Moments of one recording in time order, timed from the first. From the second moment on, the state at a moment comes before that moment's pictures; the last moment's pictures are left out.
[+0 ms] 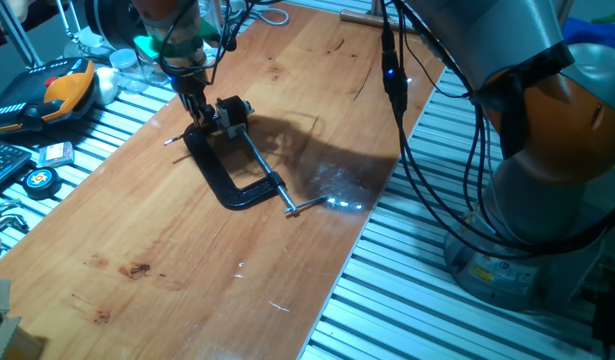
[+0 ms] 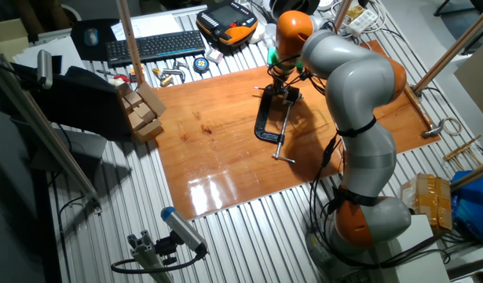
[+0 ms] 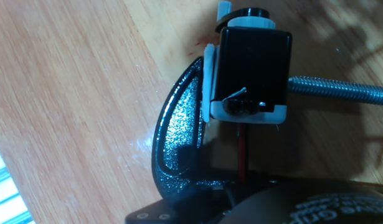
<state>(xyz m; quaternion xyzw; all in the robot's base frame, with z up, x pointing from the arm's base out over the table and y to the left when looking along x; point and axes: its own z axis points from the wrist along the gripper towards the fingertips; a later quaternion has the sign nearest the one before) 0.673 -0.017 0.066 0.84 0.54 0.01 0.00</state>
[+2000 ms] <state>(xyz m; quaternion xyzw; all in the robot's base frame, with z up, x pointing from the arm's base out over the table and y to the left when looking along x) 0.679 -0.008 0.091 0.83 0.55 0.01 0.01</state>
